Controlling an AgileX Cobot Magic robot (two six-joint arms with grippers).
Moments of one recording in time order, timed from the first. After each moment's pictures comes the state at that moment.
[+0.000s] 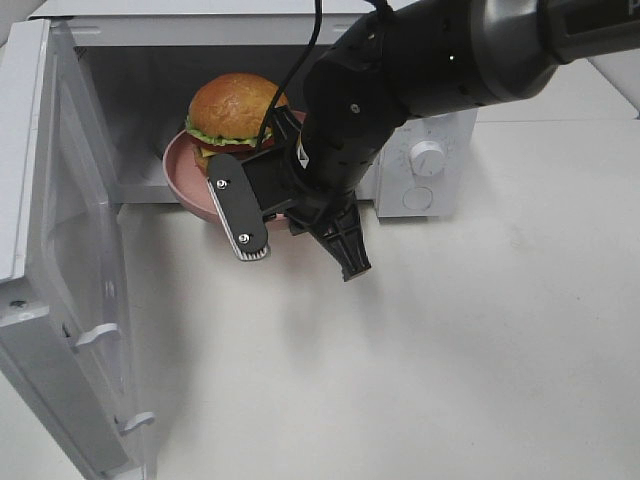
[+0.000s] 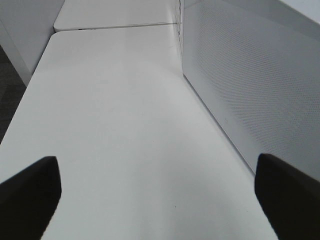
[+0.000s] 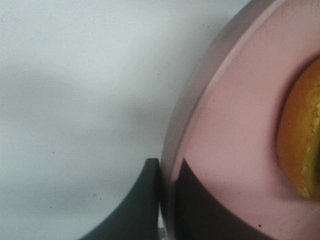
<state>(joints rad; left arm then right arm) -0.02 0.00 -0.50 -0.02 1.05 0.07 0.74 1.99 -1.36 -0.31 0.50 -1.06</state>
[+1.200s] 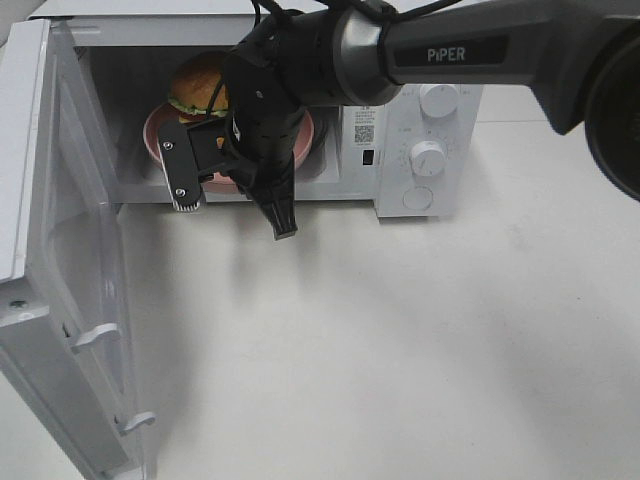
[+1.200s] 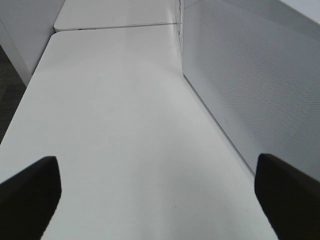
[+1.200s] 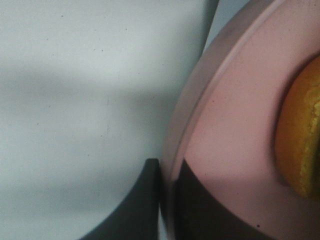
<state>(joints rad) -0.02 0.00 -0.50 -0.02 1.05 0.07 0.74 2.30 -1.83 -0.35 0.62 -0.97</state>
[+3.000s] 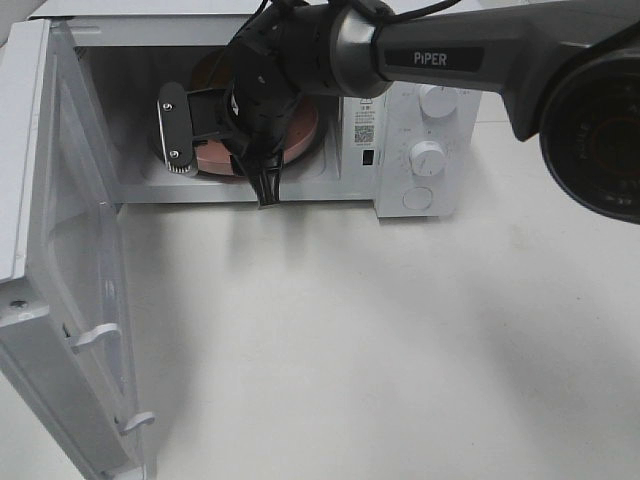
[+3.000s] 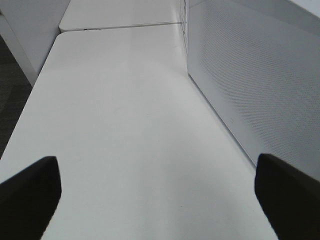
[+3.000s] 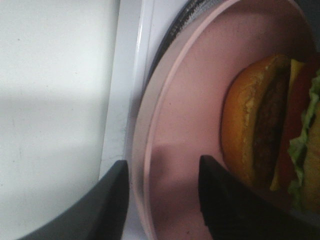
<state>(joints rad) -0.02 0.00 -0.50 0.00 1.05 0.07 0.70 2.38 -1.97 -0.37 0.56 -0.89</state>
